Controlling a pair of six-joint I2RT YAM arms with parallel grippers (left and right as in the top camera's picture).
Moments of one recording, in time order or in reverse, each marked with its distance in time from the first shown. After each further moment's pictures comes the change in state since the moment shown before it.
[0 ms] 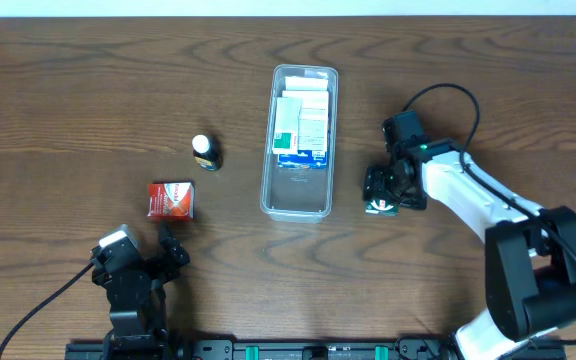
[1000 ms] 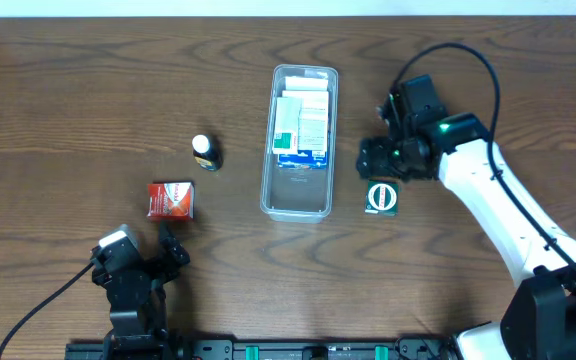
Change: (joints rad) left arm 0.000 0.000 0.000 0.000 0.000 0.000; right arm 0.012 -0.144 0.230 -0.227 -0.052 -0.164
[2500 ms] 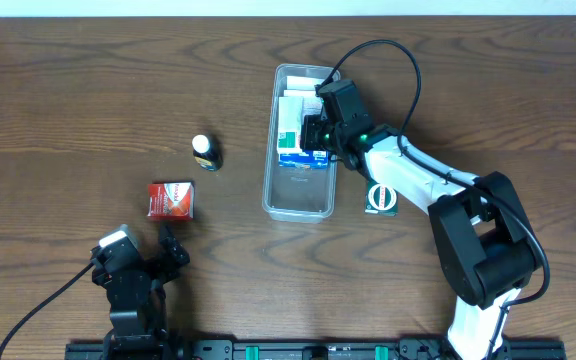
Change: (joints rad) left arm 0.000 0.000 0.000 0.000 0.000 0.000; right arm 0.182 0.359 0.001 0.794 -0.025 0.235
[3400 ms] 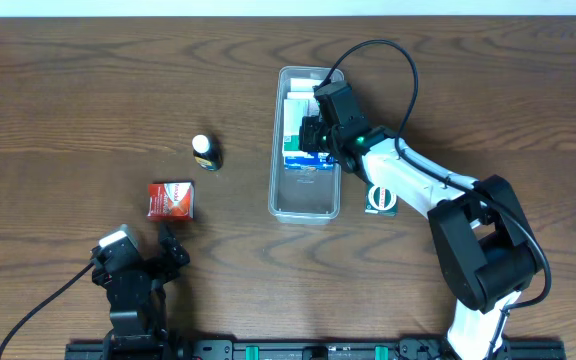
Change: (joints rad) left arm 0.000 0.000 0.000 0.000 0.000 0.000; right arm 0.028 -0.013 -0.005 0.010 0.058 0.000
